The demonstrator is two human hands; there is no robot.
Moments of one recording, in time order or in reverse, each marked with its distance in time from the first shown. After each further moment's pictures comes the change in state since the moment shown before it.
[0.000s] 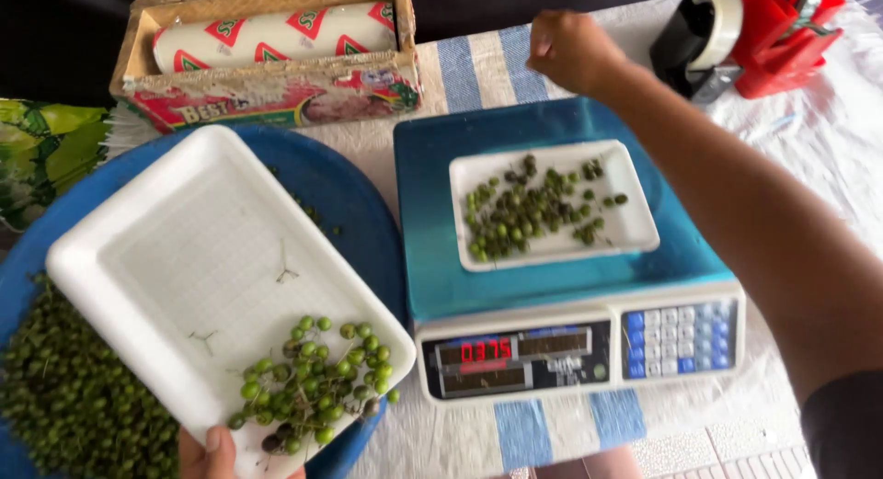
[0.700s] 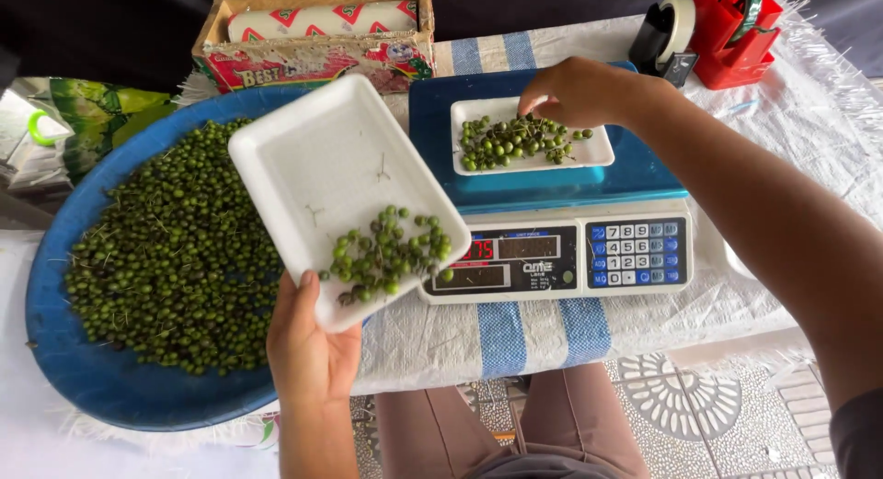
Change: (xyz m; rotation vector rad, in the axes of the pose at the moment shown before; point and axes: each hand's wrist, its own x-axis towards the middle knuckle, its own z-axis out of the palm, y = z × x) left_hand 0.169 0.171 0.010 -1.110 0.048 -1.580; right_hand -0.161 -0.221 -0.173 -0.035 -0.483 0.150
